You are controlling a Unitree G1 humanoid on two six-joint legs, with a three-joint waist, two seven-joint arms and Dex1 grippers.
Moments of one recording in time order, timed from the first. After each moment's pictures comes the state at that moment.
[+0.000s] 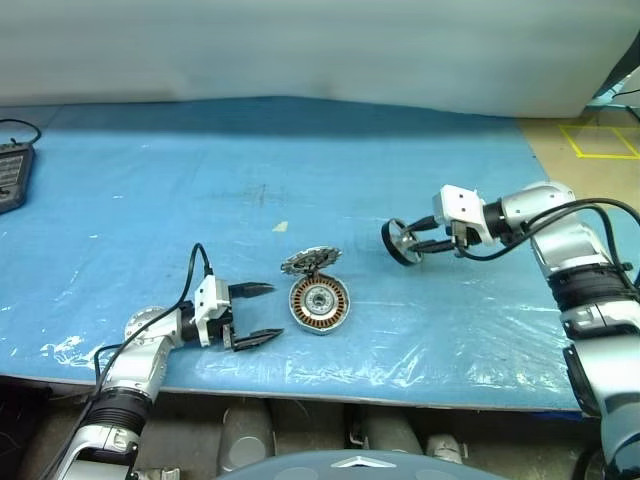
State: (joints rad) left arm -0.15 0.44 -0.05 0.37 -0.34 -0.26 -1.34; right arm -0.67 -0.80 0.17 0.37 0.07 0.04 1.49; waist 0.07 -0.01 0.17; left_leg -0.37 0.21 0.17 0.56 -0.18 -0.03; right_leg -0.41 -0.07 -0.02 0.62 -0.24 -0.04
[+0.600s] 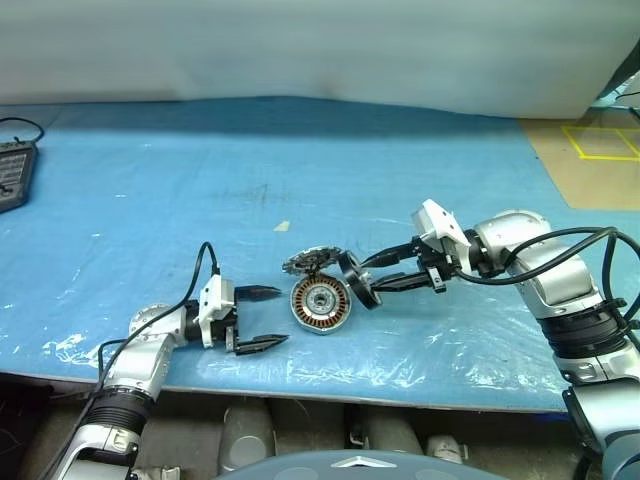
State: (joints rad) left arm -0.15 0.45 -0.07 0.29 -0.35 -0.18 -1.36; right arm -0.53 -0.72 0.19 -0.09 0.37 0.46 1.44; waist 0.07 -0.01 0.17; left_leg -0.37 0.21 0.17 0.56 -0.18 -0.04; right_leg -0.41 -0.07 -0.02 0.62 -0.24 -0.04
